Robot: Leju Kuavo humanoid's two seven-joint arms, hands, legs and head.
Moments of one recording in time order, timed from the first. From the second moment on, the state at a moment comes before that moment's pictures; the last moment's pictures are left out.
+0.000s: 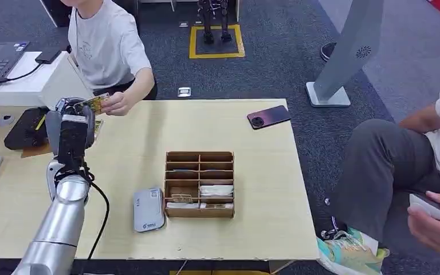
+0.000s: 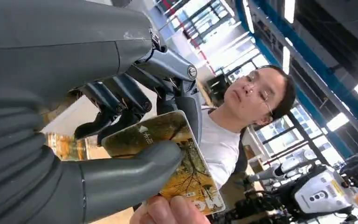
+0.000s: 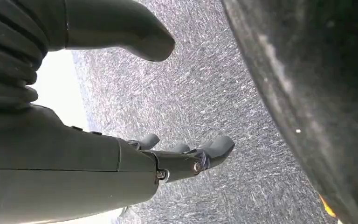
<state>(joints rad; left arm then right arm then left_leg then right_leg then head) -0.47 0.07 -0.14 -1.25 -0.50 0.50 -0.30 -0.01 0.04 -0.33 -0.18 1.53 -0.05 -0.02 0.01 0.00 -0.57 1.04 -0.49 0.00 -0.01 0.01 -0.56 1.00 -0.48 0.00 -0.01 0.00</state>
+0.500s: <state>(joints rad) -0.47 0.07 -0.13 -1.20 -0.41 0.41 -0.29 -0.01 0.04 -0.33 -0.18 1.52 -0.05 -0.02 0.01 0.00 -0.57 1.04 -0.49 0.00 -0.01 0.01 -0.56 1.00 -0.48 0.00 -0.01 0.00</state>
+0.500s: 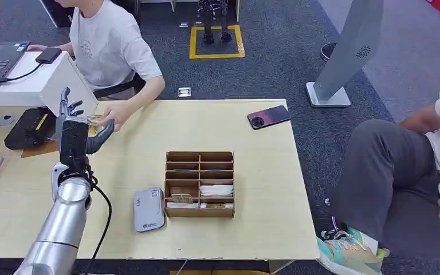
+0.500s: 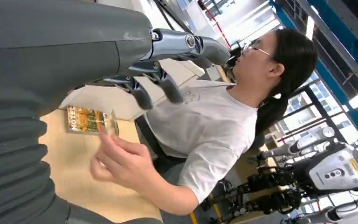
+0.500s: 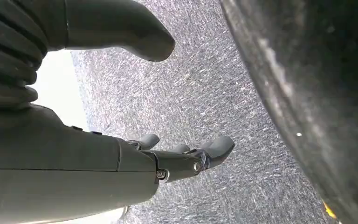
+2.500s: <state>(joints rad) -0.15 0.23 -0.65 -1.59 -1.18 0.59 -0.17 -0.01 0.04 -0.35 -0.18 1.50 -0.05 -0.01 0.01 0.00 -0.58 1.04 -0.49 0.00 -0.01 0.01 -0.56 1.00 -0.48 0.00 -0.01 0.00</state>
